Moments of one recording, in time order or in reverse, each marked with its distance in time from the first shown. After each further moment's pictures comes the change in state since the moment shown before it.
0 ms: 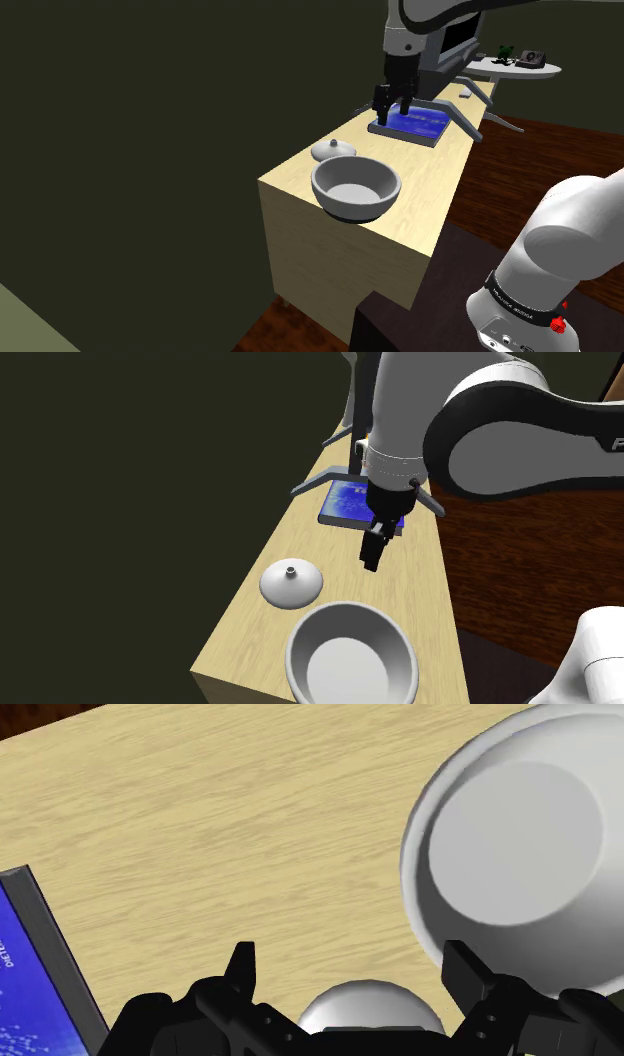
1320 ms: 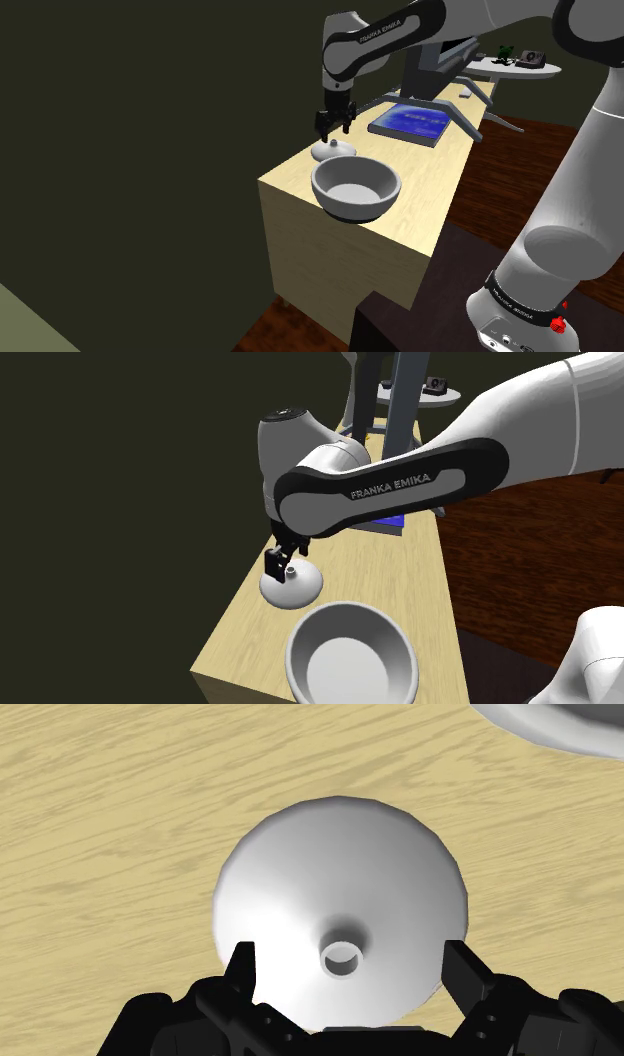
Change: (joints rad) arm 0.009 0.567 0.024 0.305 0.013 0.282 0.067
